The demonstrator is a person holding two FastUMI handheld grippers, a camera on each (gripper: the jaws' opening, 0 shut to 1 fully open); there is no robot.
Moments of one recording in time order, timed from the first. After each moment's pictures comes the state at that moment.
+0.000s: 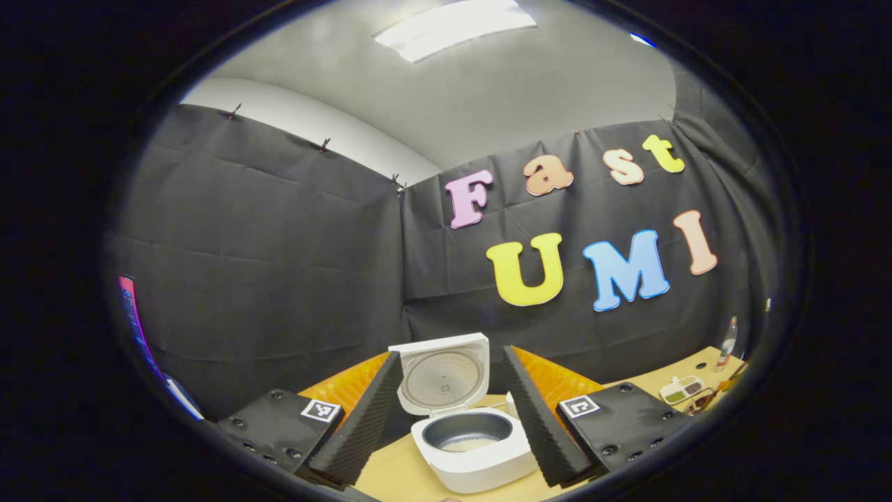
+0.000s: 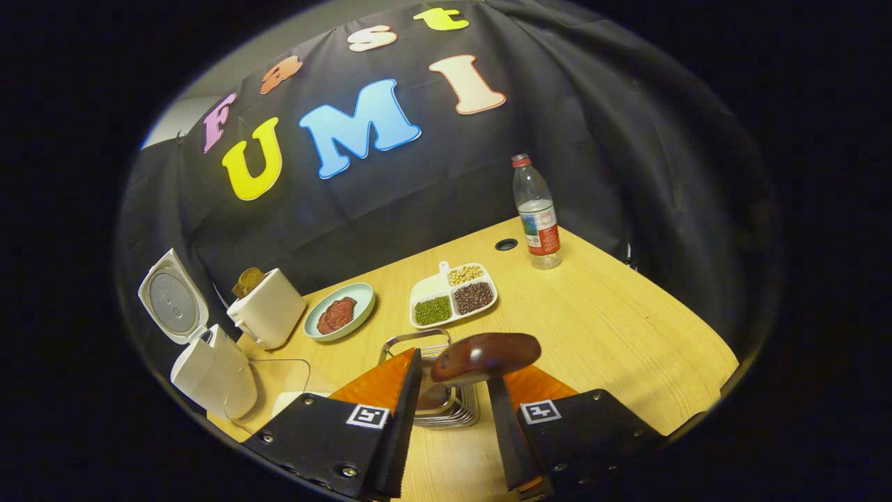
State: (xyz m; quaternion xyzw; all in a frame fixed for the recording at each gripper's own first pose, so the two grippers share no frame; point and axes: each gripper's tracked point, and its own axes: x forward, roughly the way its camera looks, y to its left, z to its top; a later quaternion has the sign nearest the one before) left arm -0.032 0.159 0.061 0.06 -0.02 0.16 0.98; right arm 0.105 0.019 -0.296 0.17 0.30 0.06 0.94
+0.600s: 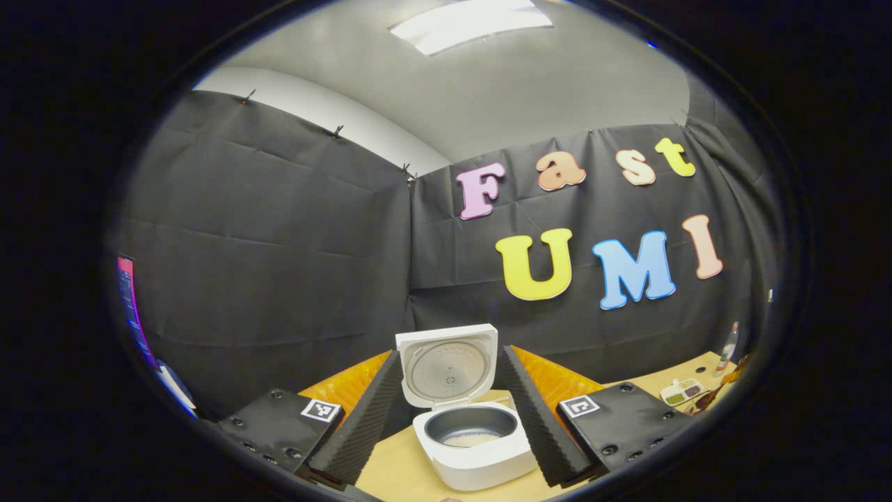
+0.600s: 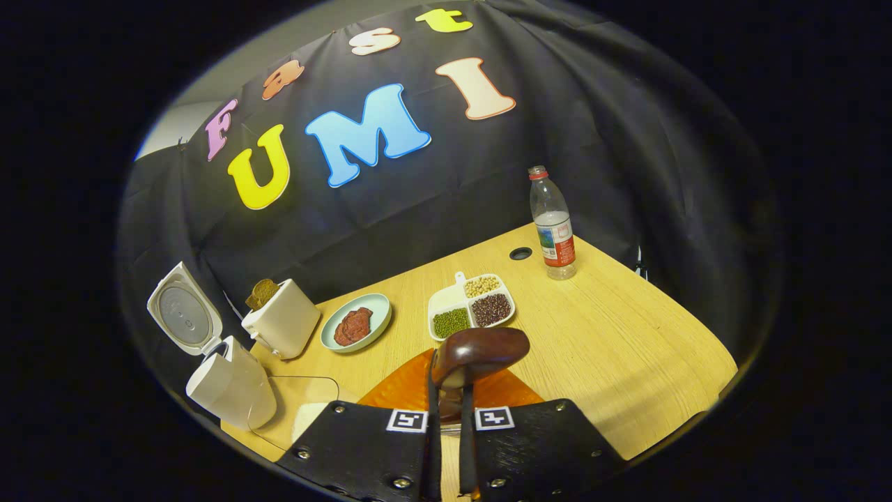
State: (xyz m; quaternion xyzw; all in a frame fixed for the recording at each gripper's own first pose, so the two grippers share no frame) left arm -0.033 0.183 0.045 0.03 -0.01 0.17 0.98; right arm 0.118 0.026 -0.255 0.19 0.28 0.06 0.94
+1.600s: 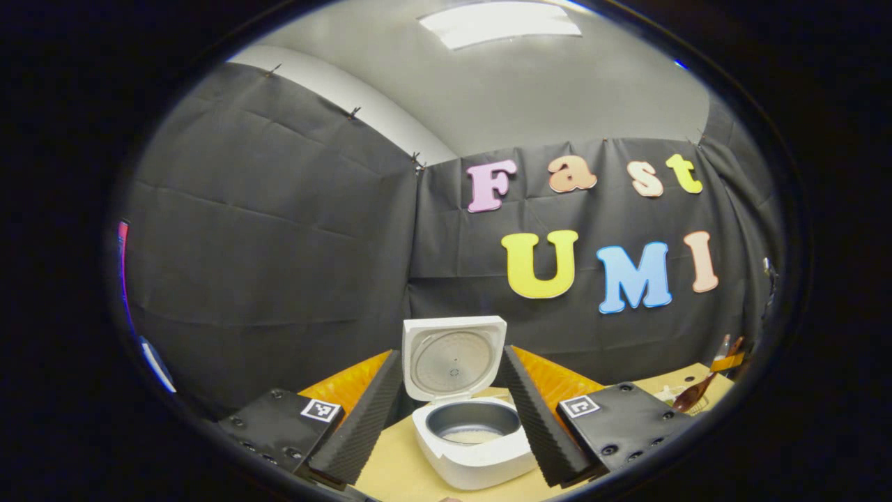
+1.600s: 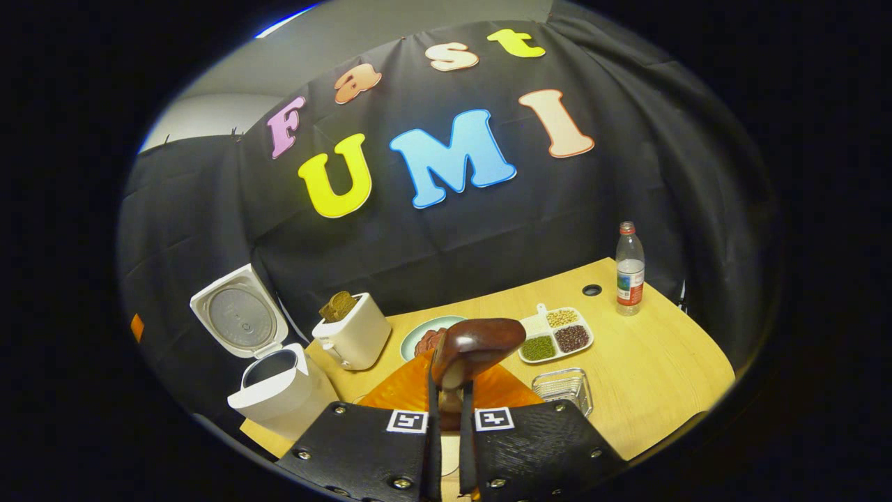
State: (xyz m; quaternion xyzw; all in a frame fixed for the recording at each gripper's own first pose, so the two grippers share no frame) left arm -0.037 0.237 0.013 -0.02 -0.01 0.15 0.99; right arm 0.091 0.147 -0.164 0.16 0.23 0.16 0.95
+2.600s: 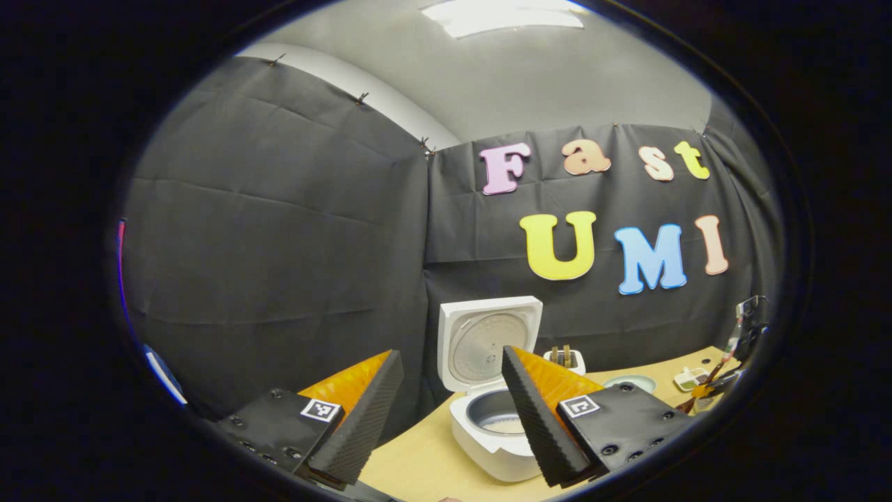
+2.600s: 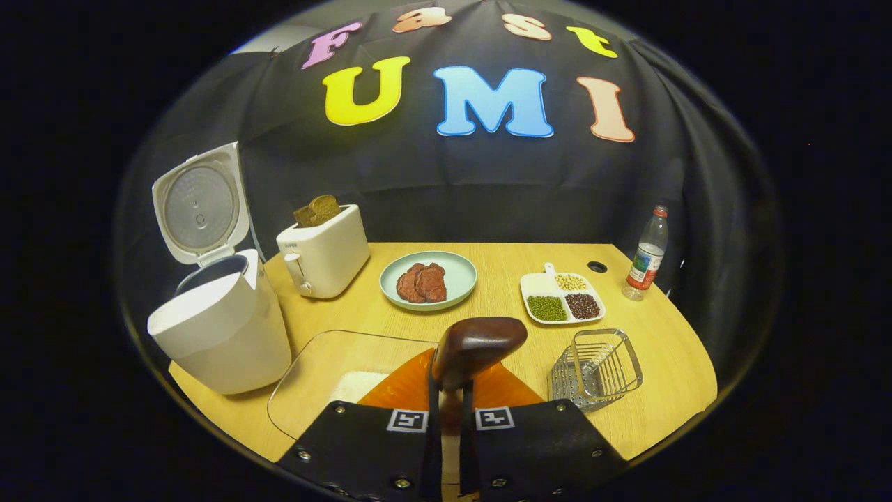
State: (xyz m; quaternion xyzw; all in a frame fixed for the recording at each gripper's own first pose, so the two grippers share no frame) left arm -0.034 0.316 -0.024 -0.01 0.02 0.16 0.99; right arm 0.082 0.219 -0.271 -0.02 0.31 0.13 0.94
